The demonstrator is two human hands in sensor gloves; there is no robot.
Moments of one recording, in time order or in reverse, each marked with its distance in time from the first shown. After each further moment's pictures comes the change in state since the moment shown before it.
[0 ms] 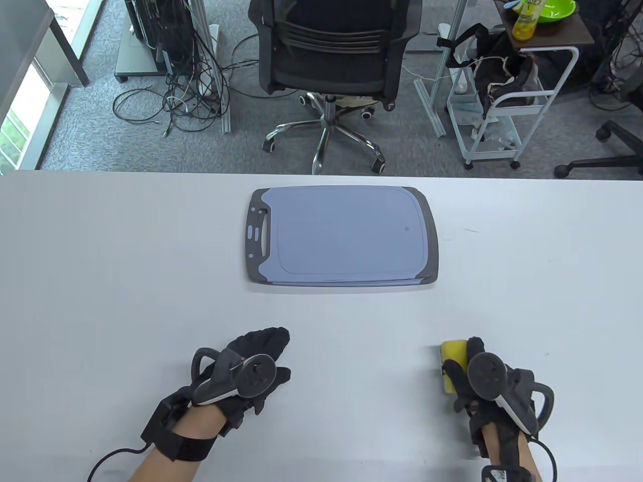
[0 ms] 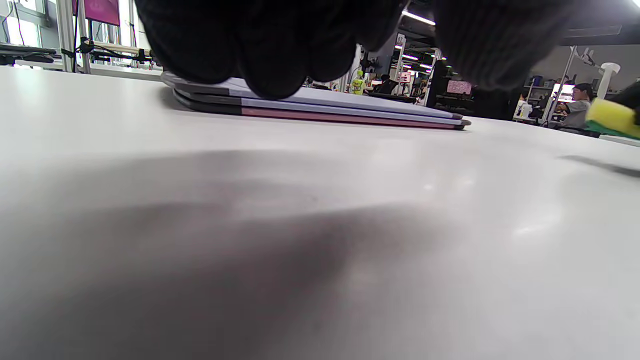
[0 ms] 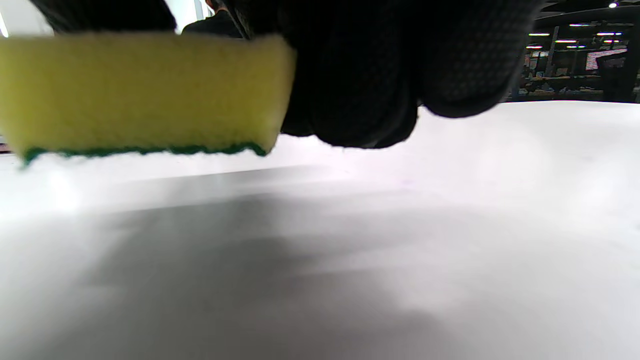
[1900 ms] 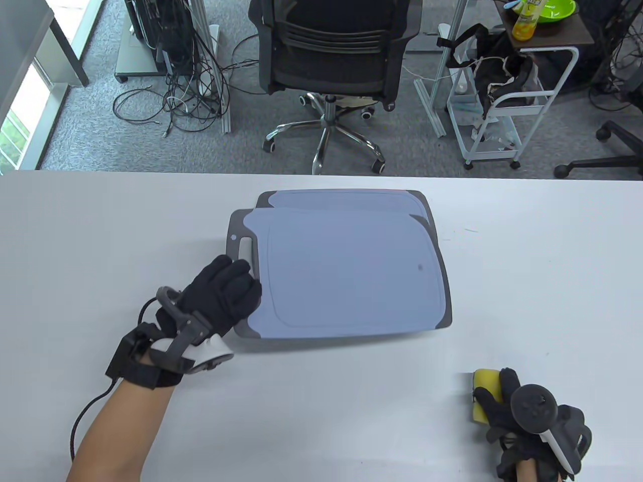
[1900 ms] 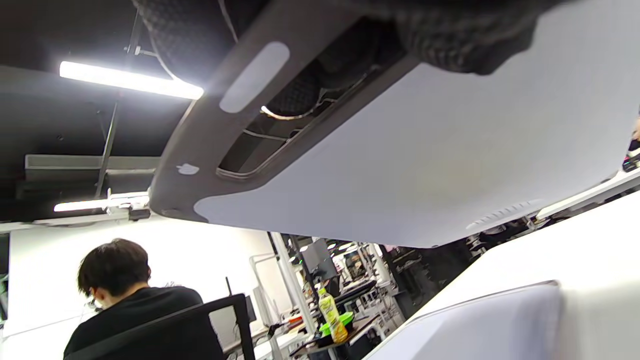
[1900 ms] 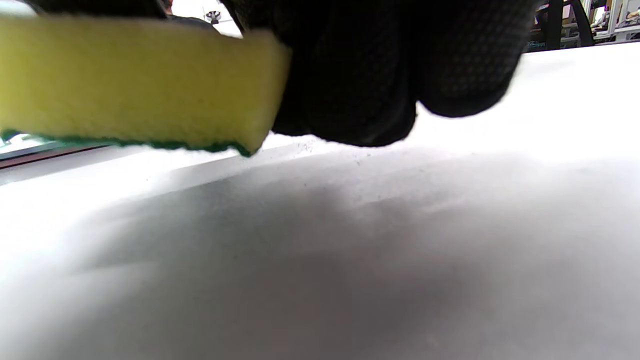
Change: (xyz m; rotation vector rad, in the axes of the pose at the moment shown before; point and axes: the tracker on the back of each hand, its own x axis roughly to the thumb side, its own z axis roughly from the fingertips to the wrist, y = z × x) left_hand -0.054 0.087 -0.049 0.726 -0.353 -0.442; right_hand -0.077 0.005 0.055 0.028 0.110 -0.146
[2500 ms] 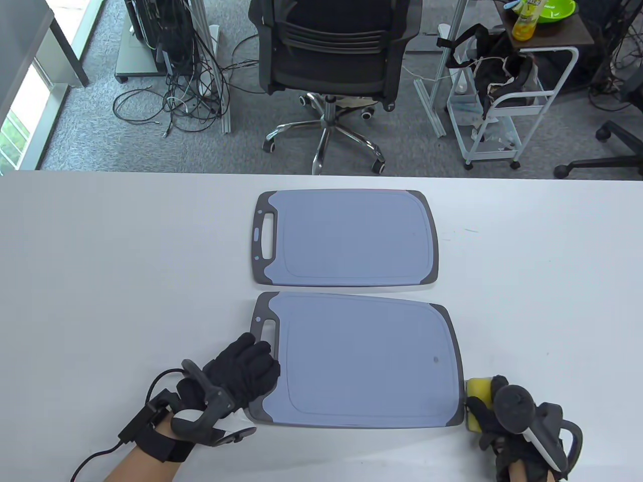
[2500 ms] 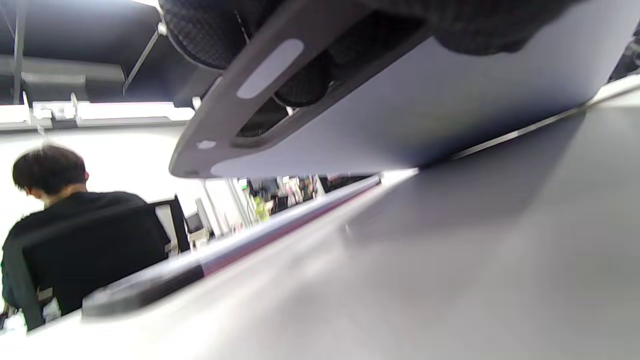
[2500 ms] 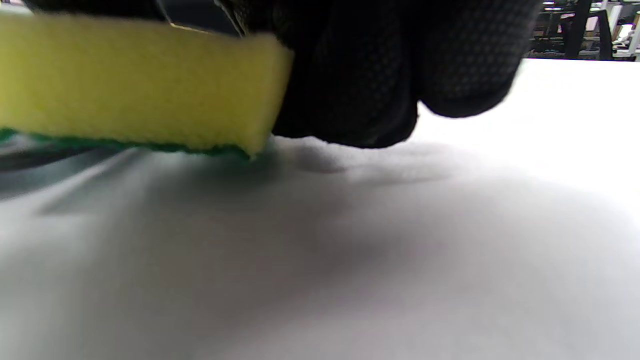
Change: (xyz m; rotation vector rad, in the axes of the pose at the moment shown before) left_hand 0.108 0.022 0.088 -0.186 -0.151 0.059; right_hand 0.010 0.006 0.004 0.044 -0.019 0.113
